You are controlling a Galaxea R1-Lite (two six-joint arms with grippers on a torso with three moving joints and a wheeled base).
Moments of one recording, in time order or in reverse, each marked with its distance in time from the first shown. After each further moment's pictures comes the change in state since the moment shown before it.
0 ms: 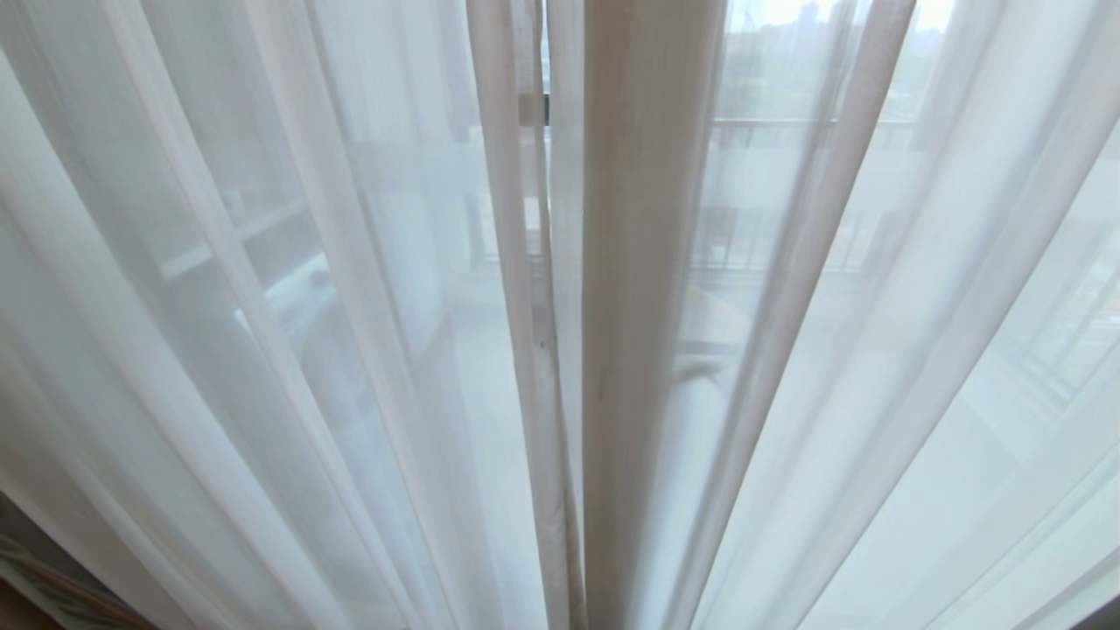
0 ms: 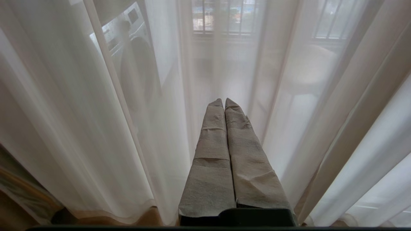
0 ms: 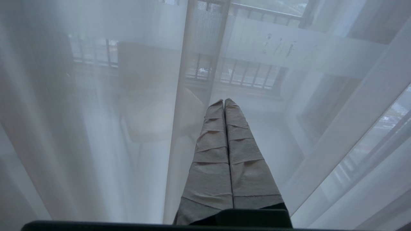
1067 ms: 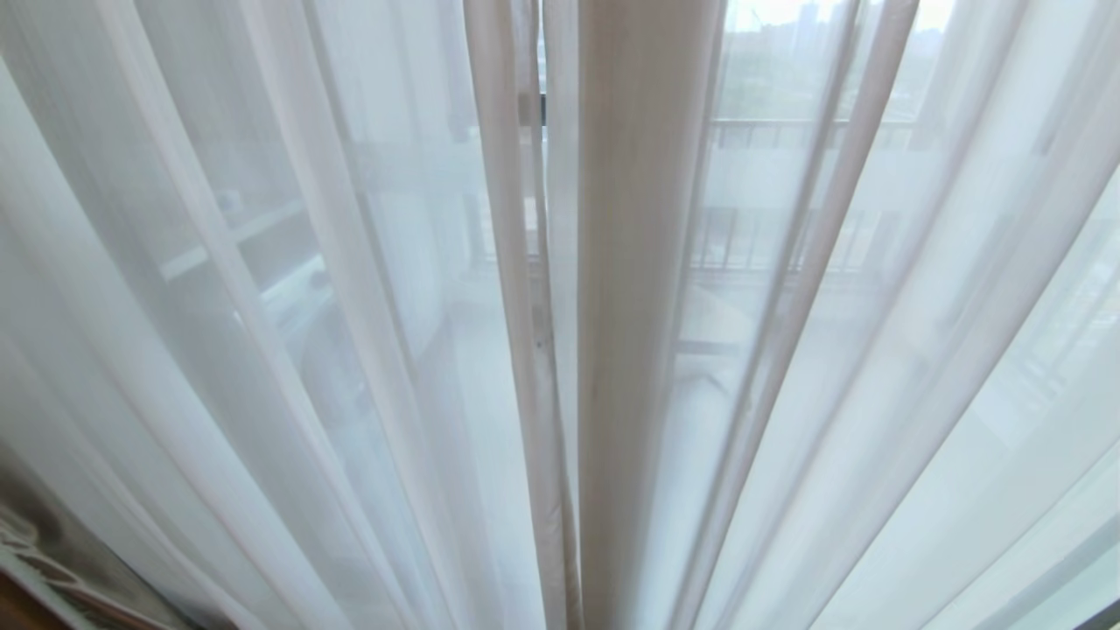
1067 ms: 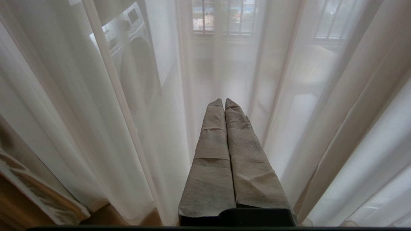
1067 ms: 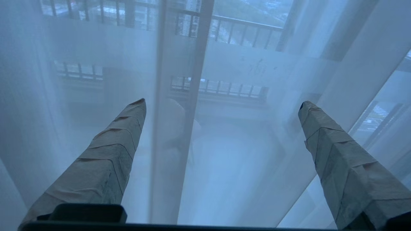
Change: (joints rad) left arm 0.000 0.000 0.000 0.000 0.000 0.000; right arm -0.140 0.044 -0.101 0.003 0.082 0.007
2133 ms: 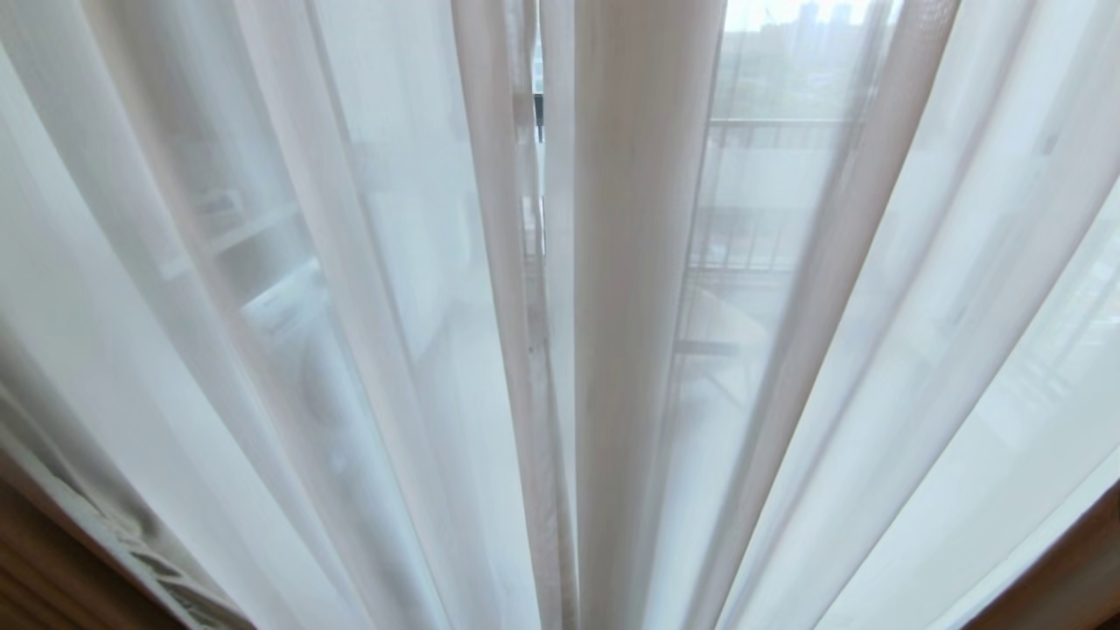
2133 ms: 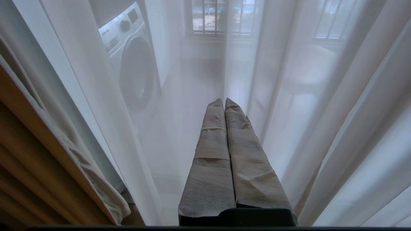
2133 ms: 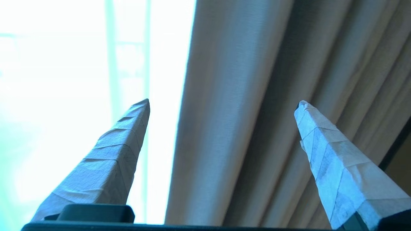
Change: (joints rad) left arm 0.000 0.000 0.000 0.000 0.000 0.000; right arm -0.887 0.010 -0.161 0.003 0.395 0.159
